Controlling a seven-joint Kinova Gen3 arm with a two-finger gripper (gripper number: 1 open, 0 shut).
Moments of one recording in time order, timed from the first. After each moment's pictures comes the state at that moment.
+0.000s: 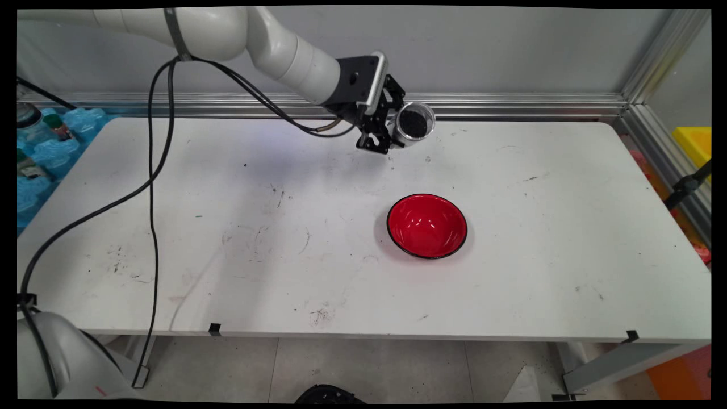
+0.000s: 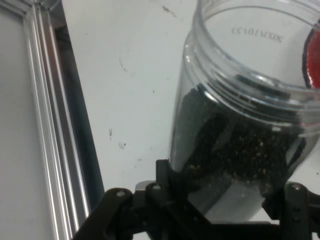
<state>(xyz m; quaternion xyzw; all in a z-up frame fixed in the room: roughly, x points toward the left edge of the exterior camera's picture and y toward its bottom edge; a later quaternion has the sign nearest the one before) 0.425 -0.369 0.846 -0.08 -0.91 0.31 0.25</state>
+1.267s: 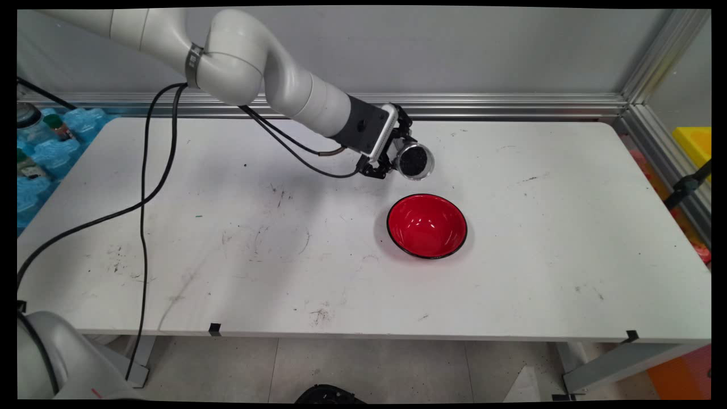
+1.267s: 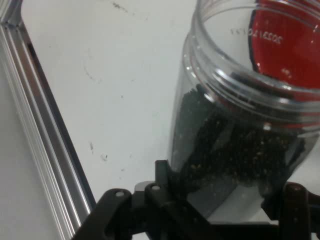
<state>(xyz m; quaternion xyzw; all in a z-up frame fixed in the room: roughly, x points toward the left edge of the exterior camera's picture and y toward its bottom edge) 0.397 -0.344 0.811 -0.17 -0.91 0.33 0.18</state>
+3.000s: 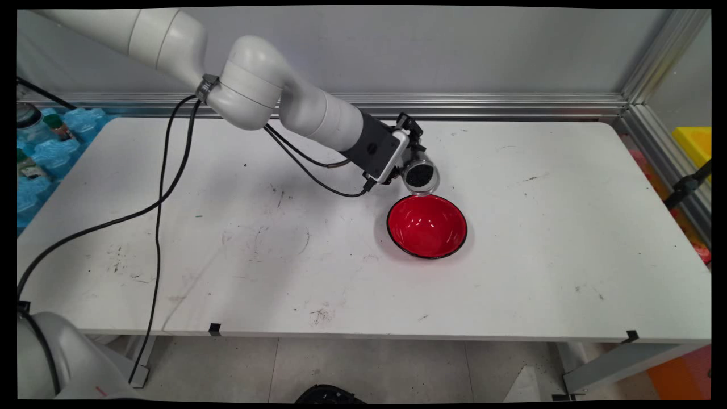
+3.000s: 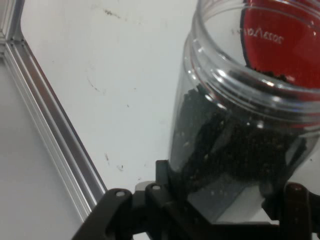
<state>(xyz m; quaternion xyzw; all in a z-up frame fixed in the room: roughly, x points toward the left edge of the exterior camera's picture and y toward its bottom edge) 0.371 -0.334 0.796 -0.23 -0.89 0.37 0.13</state>
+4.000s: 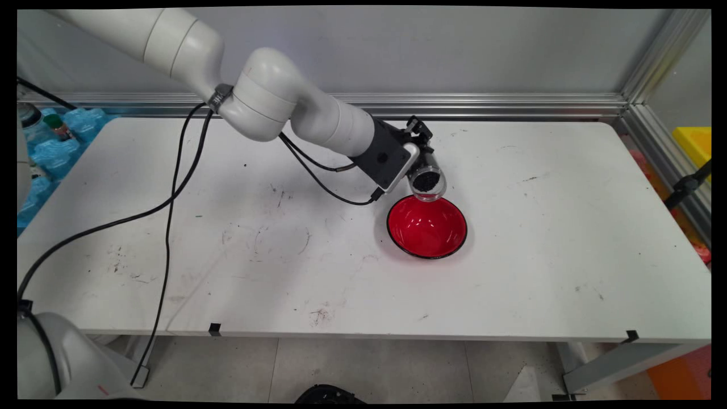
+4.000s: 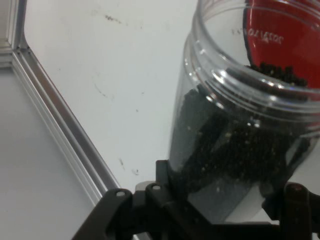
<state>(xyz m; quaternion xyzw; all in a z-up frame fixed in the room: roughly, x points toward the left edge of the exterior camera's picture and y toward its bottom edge) 0.351 -0.330 0.792 -0.26 -0.88 0.39 0.09</state>
